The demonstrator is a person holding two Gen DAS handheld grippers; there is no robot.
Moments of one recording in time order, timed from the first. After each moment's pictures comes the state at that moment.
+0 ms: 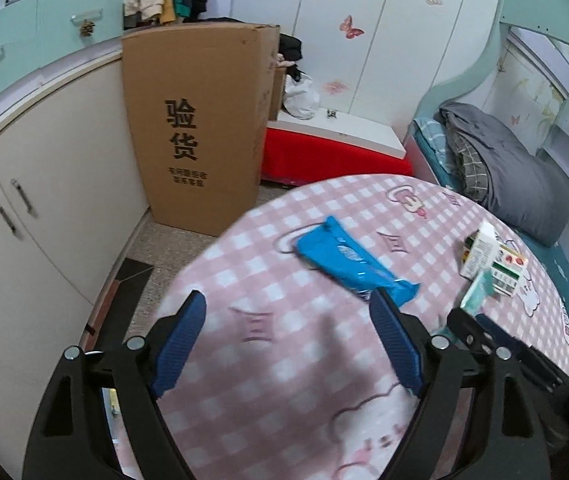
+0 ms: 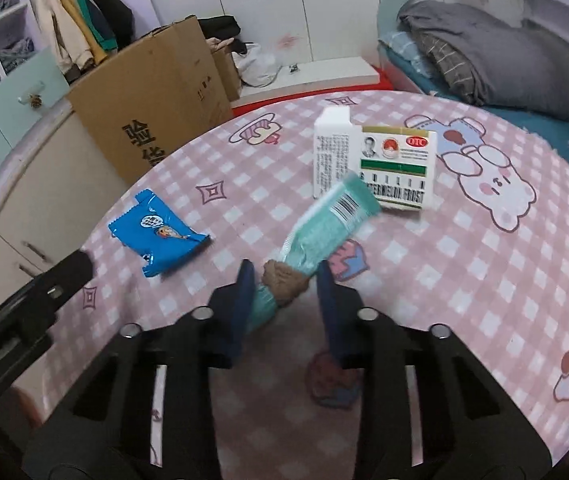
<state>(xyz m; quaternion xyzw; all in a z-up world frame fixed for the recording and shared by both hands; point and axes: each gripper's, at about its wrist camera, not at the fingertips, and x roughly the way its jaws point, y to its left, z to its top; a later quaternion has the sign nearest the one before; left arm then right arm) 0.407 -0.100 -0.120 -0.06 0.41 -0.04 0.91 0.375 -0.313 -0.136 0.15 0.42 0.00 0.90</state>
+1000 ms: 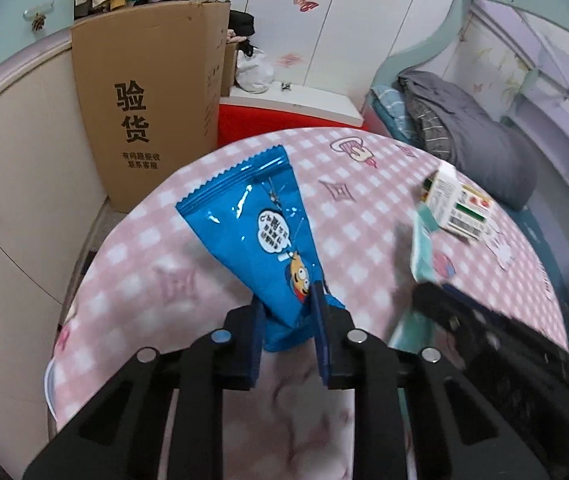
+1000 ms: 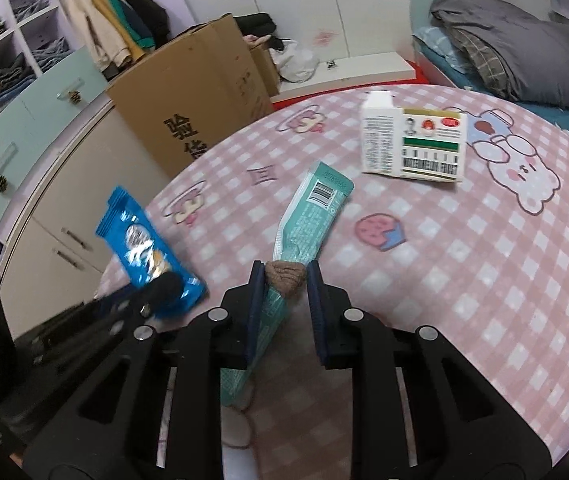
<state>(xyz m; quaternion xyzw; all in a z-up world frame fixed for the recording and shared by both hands) 0.386 -0.115 -0.140 -0.05 0.44 -0.12 0.89 0.356 -0.288 -0.127 0.16 0.42 0.07 0.89</state>
